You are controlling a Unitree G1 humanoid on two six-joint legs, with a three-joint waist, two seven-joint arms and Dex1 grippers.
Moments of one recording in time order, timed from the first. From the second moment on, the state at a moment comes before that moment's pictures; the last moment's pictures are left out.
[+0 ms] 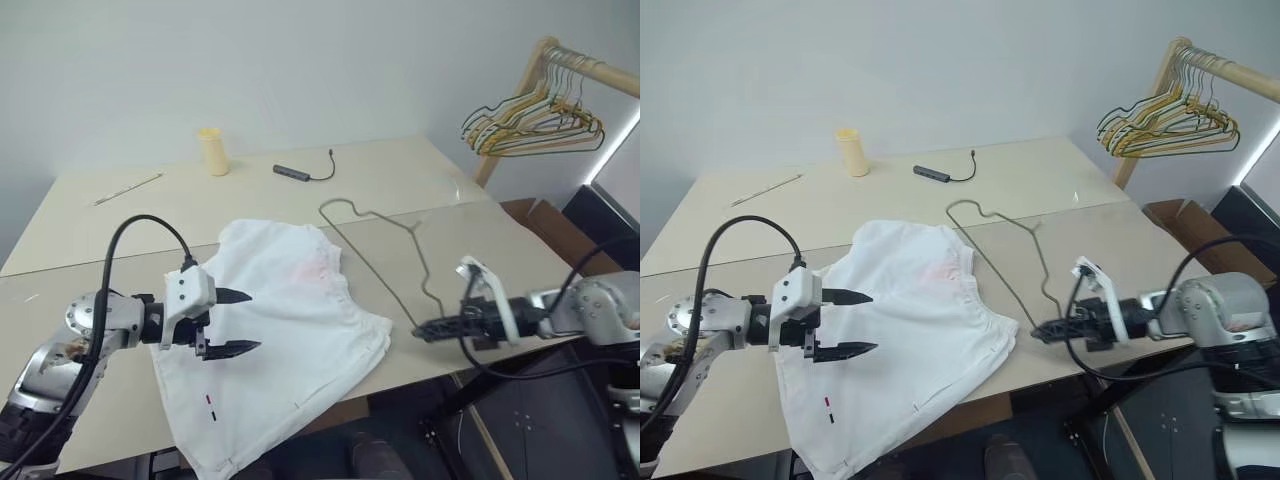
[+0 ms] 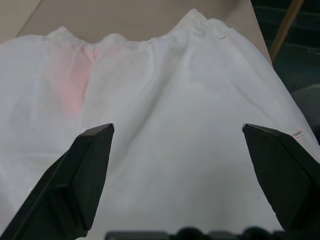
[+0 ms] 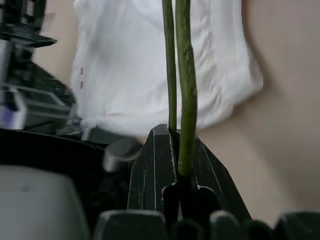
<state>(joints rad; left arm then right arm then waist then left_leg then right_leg) -0.12 0.91 0.00 -0.27 -0.43 0.36 -1.15 -0.49 -0.98 0.10 0.07 0.90 1.54 1.12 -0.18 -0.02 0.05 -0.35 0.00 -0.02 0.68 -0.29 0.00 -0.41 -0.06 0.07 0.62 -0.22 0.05</state>
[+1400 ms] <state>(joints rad) -0.10 0.93 -0.02 -0.30 -0.33 0.33 -1.17 -0.69 -0.94 0.58 0.41 0.45 1.20 1.54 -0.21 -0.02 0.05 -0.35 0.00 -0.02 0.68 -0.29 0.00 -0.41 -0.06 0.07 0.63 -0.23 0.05</state>
